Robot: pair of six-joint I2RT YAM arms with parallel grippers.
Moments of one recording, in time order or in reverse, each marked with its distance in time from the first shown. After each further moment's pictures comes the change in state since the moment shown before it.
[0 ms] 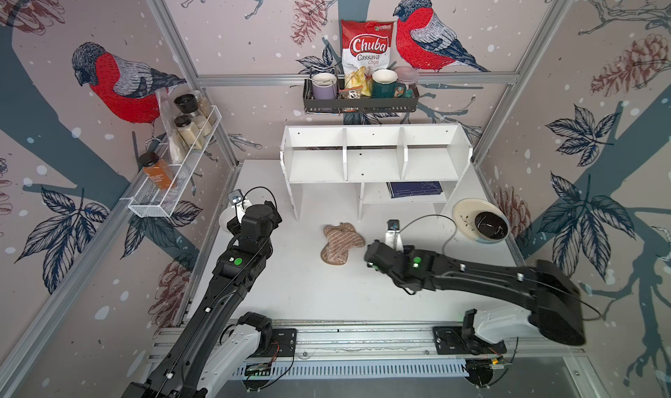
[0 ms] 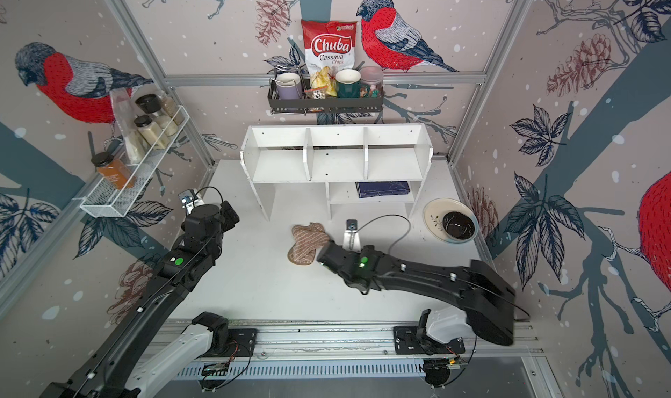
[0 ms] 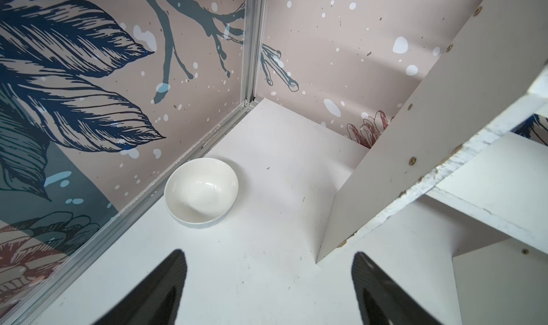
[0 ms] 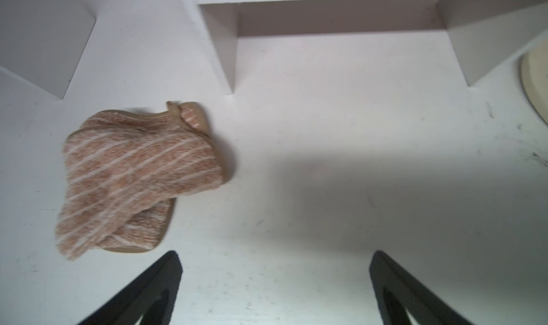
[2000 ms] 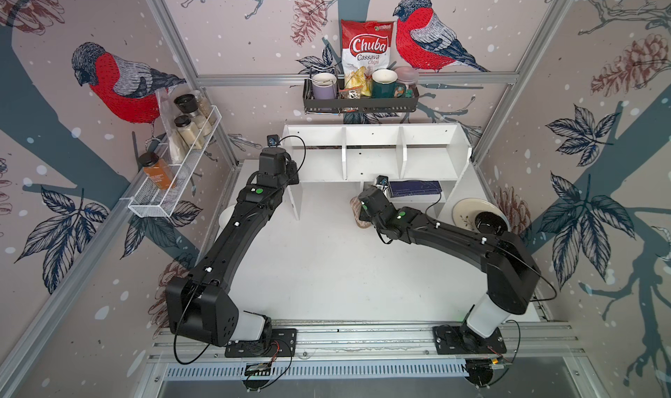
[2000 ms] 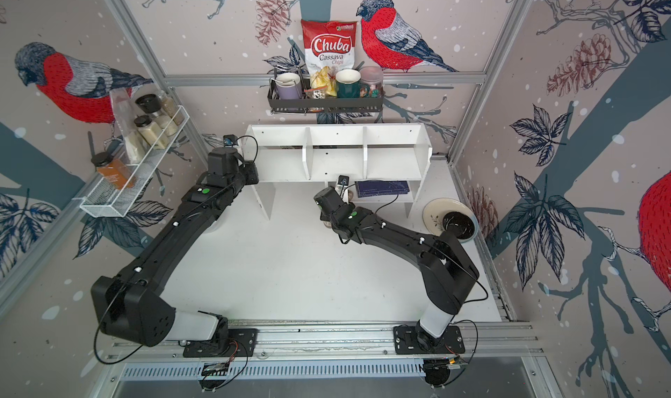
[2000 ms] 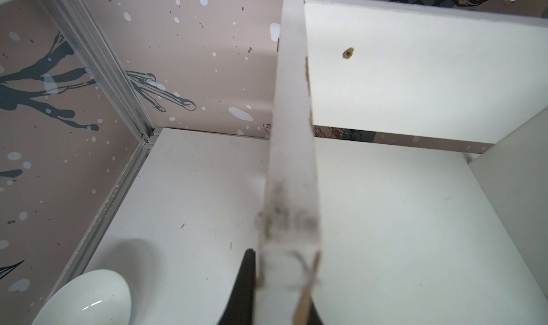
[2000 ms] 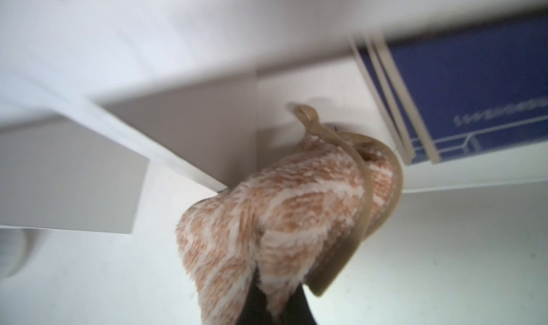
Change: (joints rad) left arm 0.066 0.602 0.523 0.089 0.388 0.270; right arm -0.338 0.080 0.216 0.264 -0.185 -0.238
